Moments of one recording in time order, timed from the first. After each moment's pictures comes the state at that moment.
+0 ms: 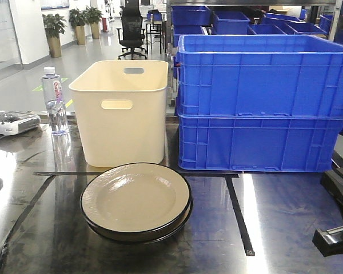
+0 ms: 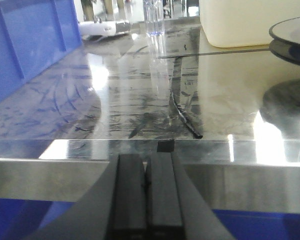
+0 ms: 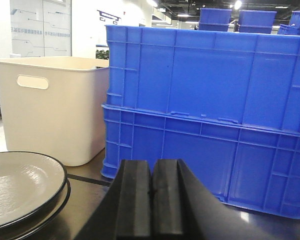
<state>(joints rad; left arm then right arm) 0.20 0.05 -0.03 -0.18 0.19 0.22 0.19 0.89 -0.51 -0.11 -0.40 0.05</state>
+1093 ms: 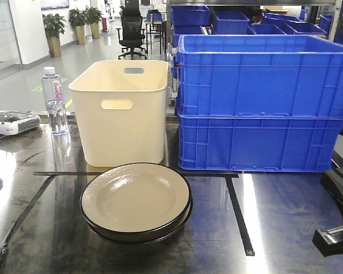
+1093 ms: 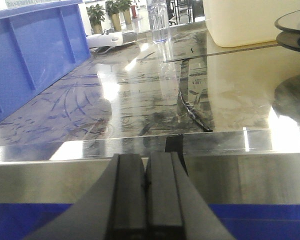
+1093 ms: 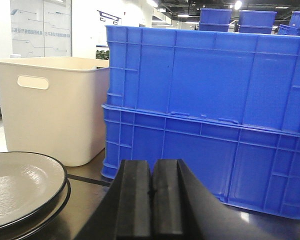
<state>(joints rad) 0.20 -0.01 0.03 -0.12 0.15 0.22 0.19 0.89 -0.51 -0.11 -0.40 0.05</state>
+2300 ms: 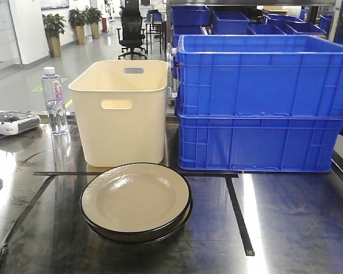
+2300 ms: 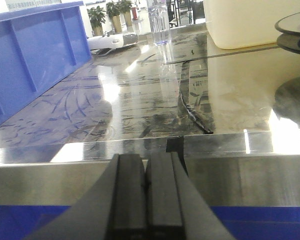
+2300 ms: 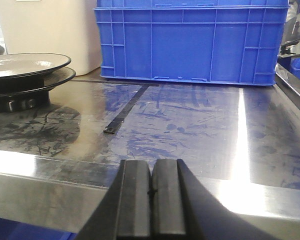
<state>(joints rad) 0.20 -0.01 0.03 -0.12 0.14 0.22 0.19 -0.01 0.03 -0.01 0.09 0.05</state>
